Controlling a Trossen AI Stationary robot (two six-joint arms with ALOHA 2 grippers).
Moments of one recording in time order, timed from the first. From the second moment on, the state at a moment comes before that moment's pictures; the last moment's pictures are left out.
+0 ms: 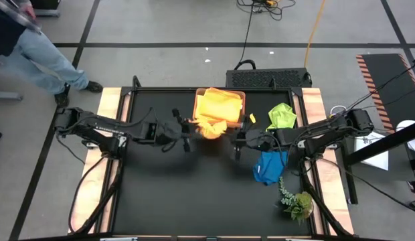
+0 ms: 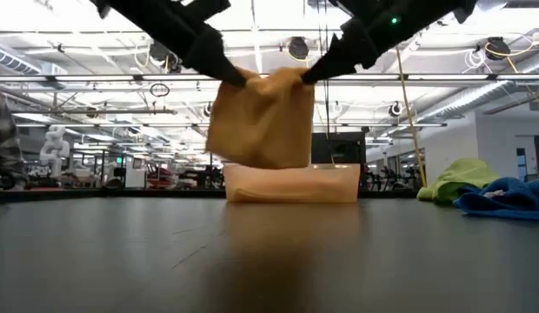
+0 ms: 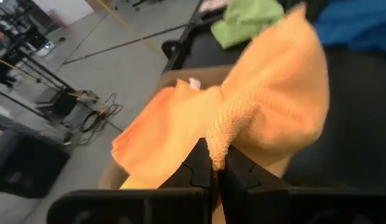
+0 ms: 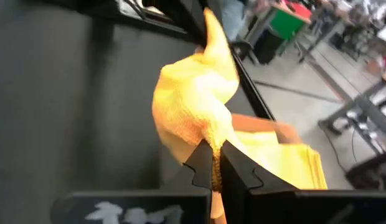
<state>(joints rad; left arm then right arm) -0.04 1.38 0.87 0.00 -0.54 0.23 0.12 1.36 0.79 0.10 0.53 -0.19</state>
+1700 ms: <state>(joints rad) 0.61 1.83 0.87 0.52 0.07 0.11 -0.55 1.61 0.67 0.35 0.26 -0.06</state>
